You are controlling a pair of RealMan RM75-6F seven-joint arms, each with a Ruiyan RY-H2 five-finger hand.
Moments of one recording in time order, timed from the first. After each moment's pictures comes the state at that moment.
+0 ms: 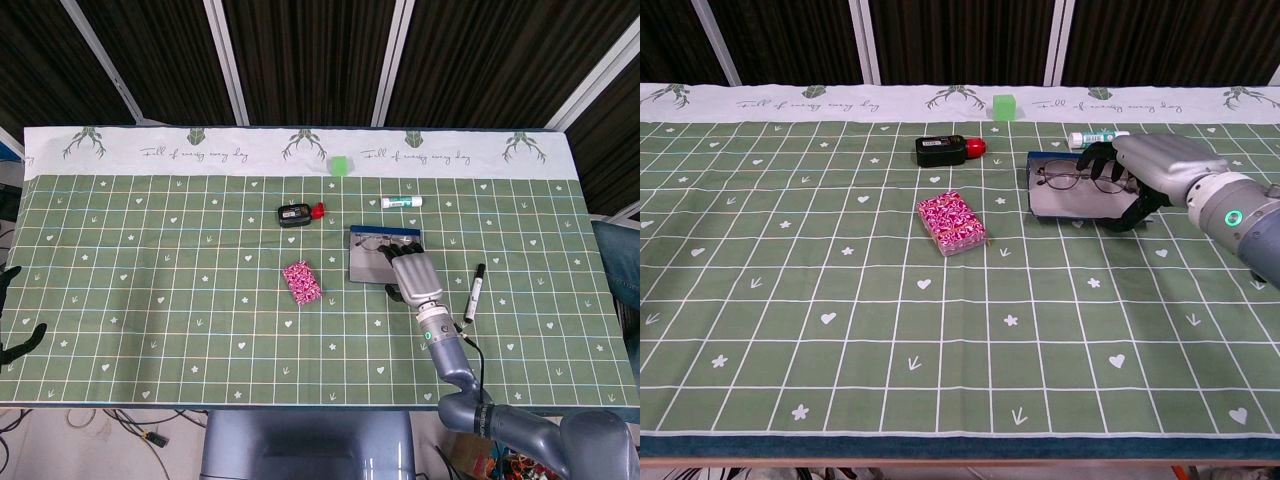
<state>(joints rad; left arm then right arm) -0.07 -1.16 -0.13 -1.63 1.38 1.55 0.08 0.67 -1.80 0.24 -1.09 -1.17 1.04 -0.30</state>
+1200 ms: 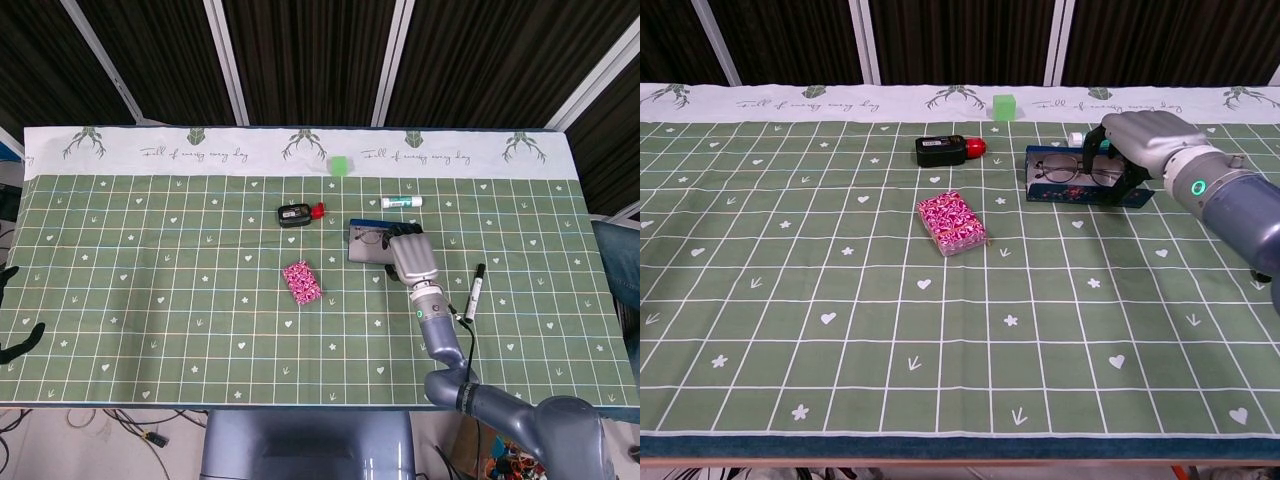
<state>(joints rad) -0.06 -1.16 -0.14 -1.64 1.36 1.54 0.08 0.77 -1.87 0.31 -0.91 -1.11 0.99 -0.35</state>
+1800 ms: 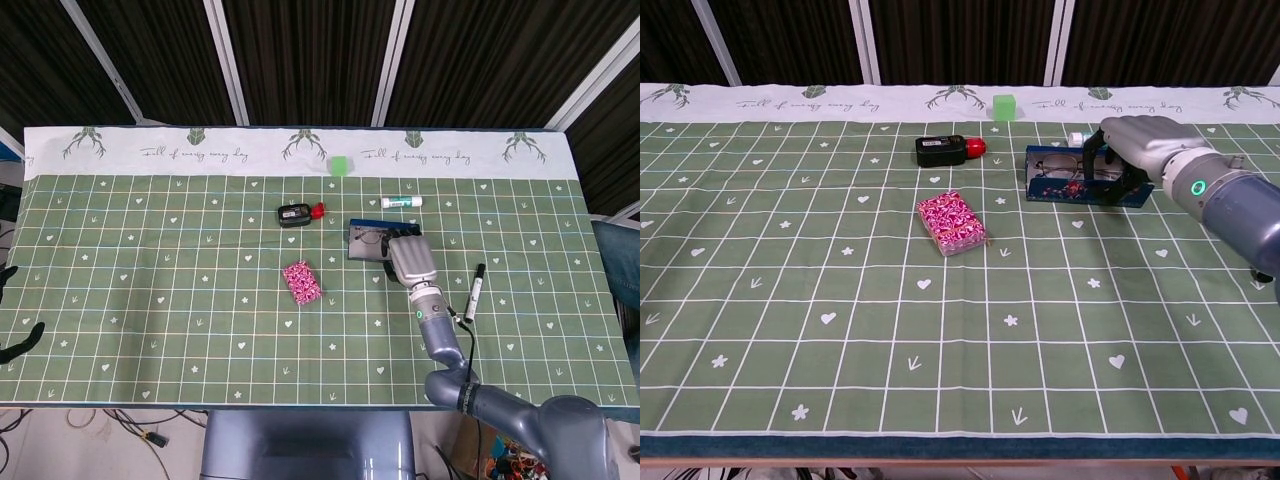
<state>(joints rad) -0.06 -1.16 -0.14 -1.64 1.36 1.55 0.08 0.76 -1.86 0.31 -0.95 -1.08 0.96 -0.34</state>
